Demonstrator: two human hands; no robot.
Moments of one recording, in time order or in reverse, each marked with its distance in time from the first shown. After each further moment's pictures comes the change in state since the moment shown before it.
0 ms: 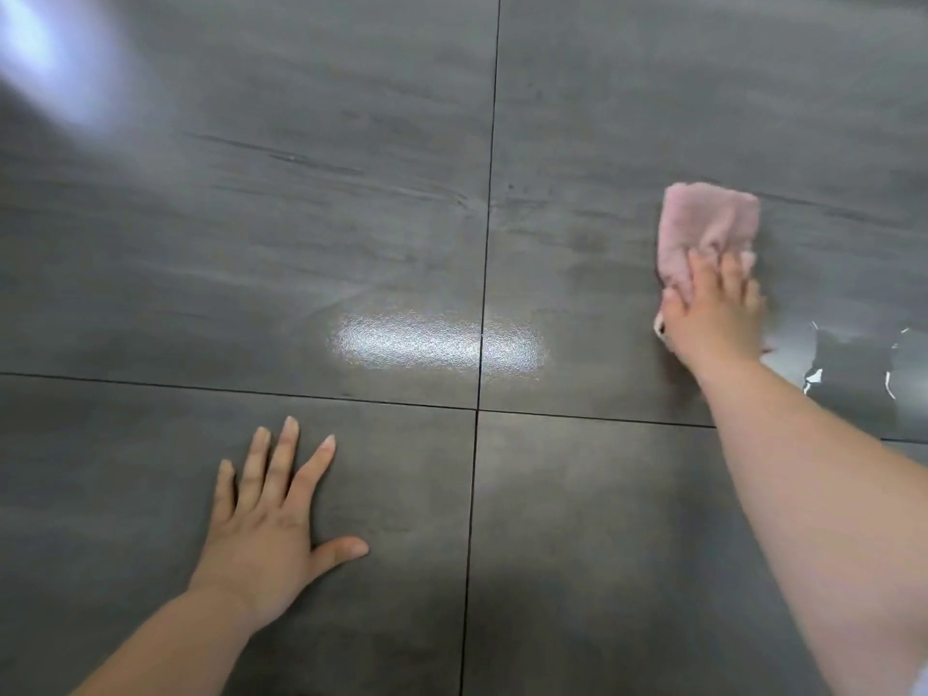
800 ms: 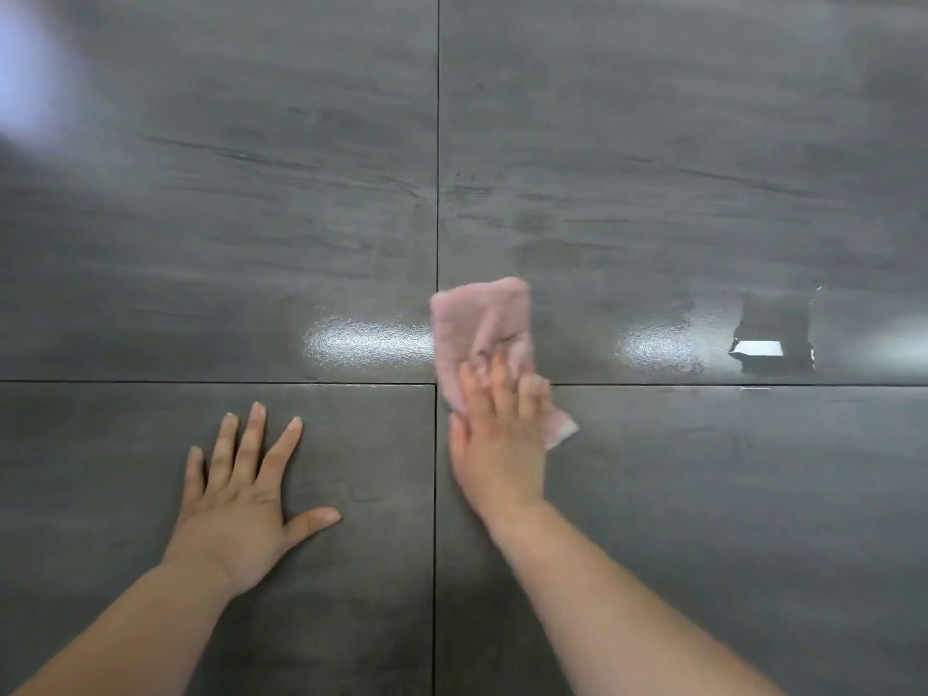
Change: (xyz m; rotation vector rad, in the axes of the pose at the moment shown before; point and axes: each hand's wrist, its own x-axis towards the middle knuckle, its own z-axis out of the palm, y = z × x) left_hand -0.009 0.018 -0.020 0.016 -0.019 -0.052; right_hand -0.171 -0.063 0.074 -0.007 0.256 -0.442
